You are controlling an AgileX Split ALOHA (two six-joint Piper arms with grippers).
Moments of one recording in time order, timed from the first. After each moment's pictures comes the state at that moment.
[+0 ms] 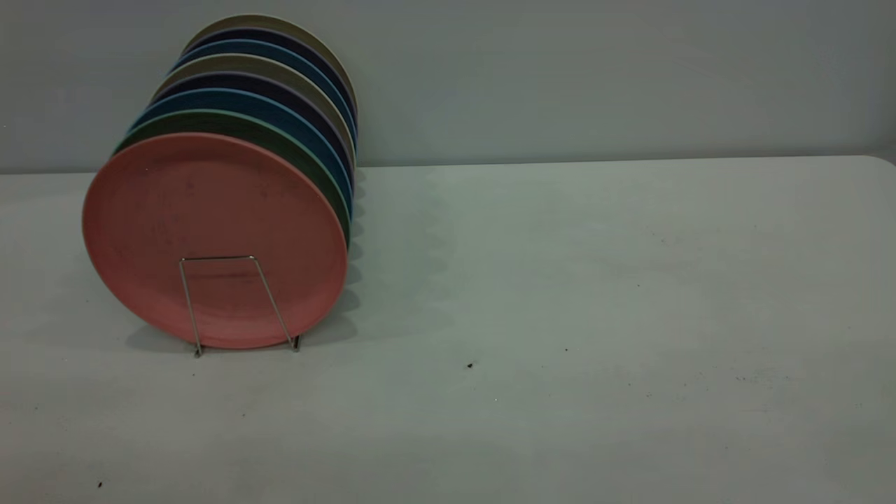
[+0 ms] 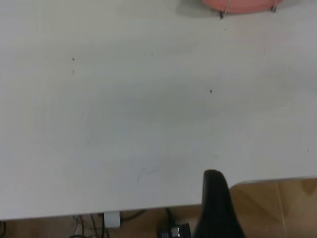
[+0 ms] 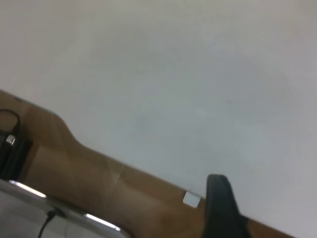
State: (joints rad) left arm 0.05 0.12 -0.49 -0.04 1.13 0.08; right arm 0.21 0.28 -0.48 0.10 1.13 -0.22
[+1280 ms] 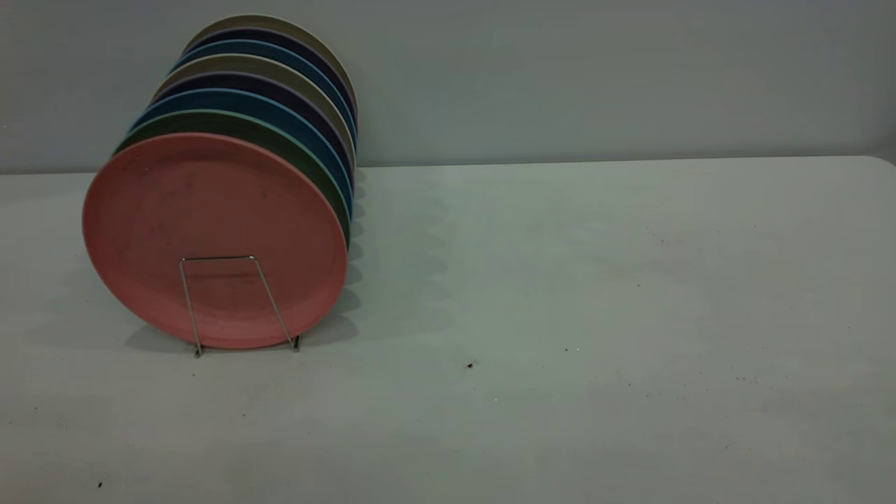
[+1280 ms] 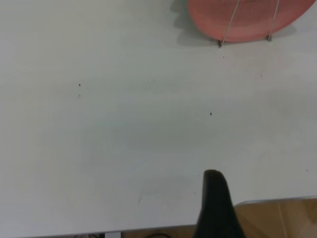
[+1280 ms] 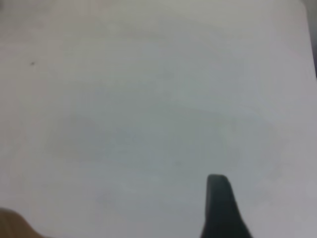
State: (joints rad) left arm 0.05 0.03 -0.49 -0.04 1.13 0.08; right arm 0.03 -0.02 -0.48 0.08 1.14 -0.17
